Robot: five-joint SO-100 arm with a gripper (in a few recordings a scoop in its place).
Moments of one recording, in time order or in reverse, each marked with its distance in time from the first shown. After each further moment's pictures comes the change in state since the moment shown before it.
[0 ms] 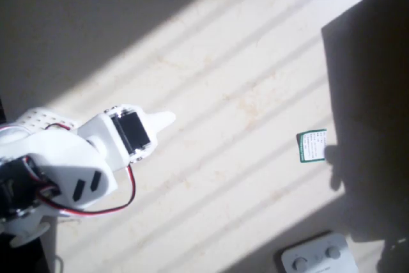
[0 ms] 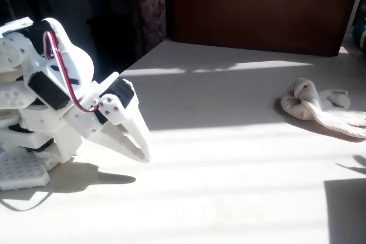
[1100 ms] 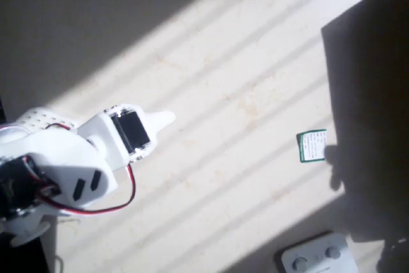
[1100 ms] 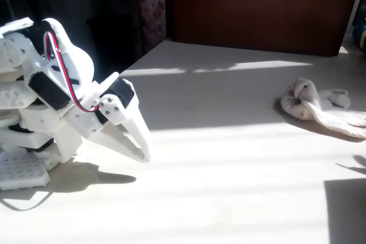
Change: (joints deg) arm -0.3 0.0 -0.5 0.0 0.0
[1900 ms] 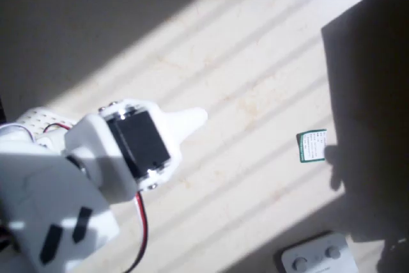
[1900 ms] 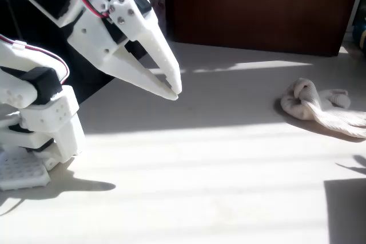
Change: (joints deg) arm 0.0 -44.7 -51.4 0.0 0.2
